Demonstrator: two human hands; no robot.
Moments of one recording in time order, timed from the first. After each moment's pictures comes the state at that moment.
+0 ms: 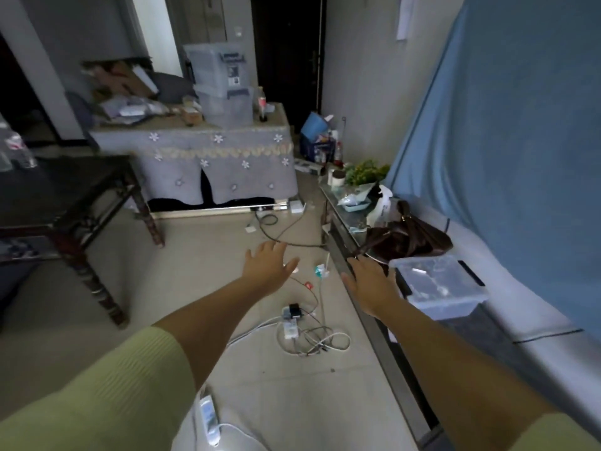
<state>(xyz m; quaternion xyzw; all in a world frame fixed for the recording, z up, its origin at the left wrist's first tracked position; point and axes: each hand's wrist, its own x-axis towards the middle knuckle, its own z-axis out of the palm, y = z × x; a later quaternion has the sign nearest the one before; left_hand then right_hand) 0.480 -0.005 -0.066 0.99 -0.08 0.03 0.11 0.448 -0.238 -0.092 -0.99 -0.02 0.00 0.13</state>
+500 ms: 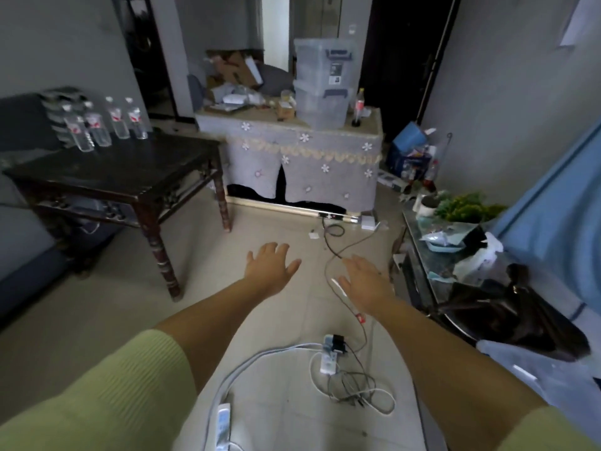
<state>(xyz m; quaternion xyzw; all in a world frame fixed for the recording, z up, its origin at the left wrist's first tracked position) 0.596 0.108 -0.087 0.99 0.10 0.02 0.12 0.647 -0.107 -0.098 -0.97 -0.22 0.07 0.09</state>
